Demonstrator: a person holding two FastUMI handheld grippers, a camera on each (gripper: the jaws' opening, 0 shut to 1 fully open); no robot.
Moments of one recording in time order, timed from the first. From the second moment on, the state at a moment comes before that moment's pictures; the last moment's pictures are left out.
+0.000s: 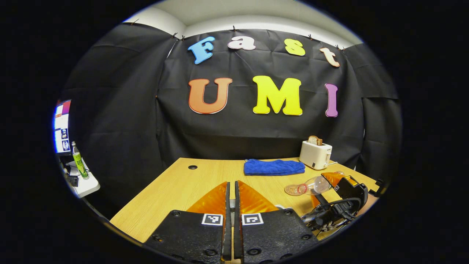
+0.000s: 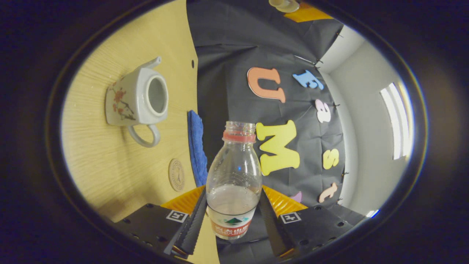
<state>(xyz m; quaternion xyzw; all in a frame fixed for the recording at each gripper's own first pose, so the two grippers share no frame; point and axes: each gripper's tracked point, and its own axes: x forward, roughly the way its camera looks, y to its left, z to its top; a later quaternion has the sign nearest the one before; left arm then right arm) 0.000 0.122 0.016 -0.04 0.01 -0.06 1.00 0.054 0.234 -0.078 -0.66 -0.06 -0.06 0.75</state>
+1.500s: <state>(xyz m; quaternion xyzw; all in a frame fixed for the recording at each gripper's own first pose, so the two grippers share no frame) -0.001 0.122 0.017 -0.03 0.01 -0.06 1.00 0.057 0.261 -0.081 -0.82 -0.11 -0.04 0.55</state>
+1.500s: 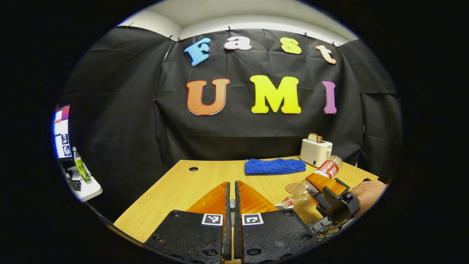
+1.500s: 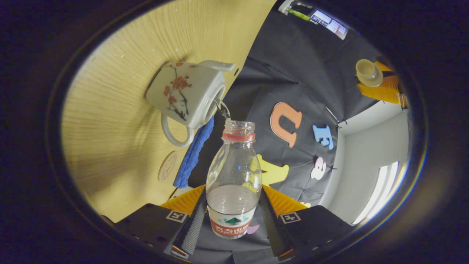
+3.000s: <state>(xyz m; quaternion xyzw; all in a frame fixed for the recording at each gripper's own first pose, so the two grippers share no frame) 0.001 0.128 0.013 0.01 0.02 -0.04 1.00 0.048 0.274 -0.043 -0.84 -0.17 -0.07 0.51</state>
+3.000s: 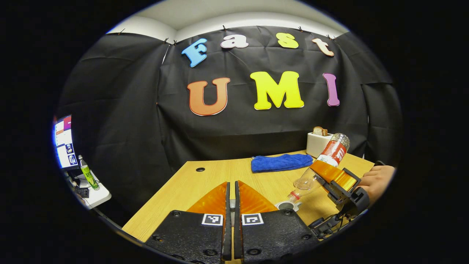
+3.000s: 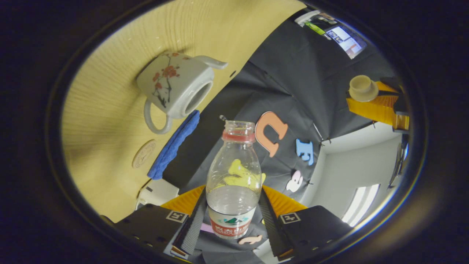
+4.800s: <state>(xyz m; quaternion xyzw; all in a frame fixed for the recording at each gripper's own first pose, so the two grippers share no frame) 0.012 0.121 0.006 -0.02 0.02 -0.04 1.00 0.161 0.198 -0.060 -0.02 0.05 0.10 0.99</state>
